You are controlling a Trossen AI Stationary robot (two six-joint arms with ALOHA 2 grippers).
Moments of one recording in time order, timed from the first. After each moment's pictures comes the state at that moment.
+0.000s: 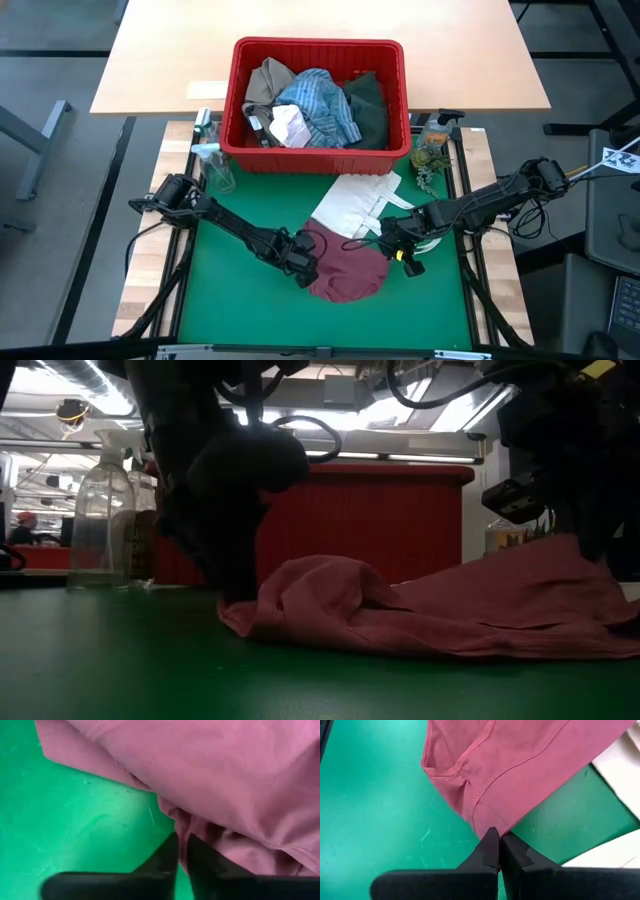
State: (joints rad) left arm -0.36 1.94 1.21 -0.54 -0.27 -1.00; right arm 0.29 1.36 0.72 -0.50 -0.25 -0.01
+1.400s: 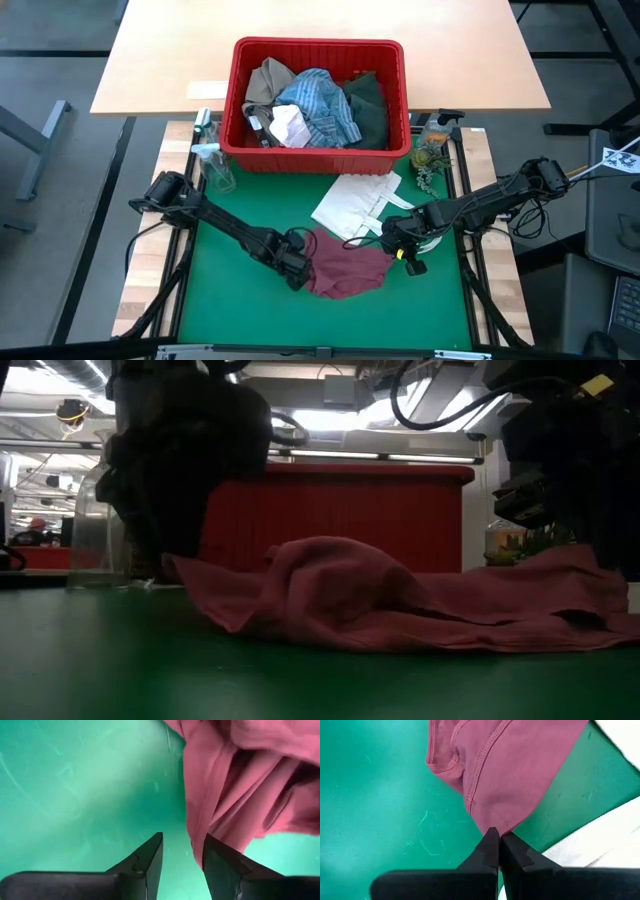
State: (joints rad) left arm -0.39 1.88 1.26 -0.78 -0.08 -1.19; right arm 0.29 1.36 0.72 -0.58 -0.25 0.06
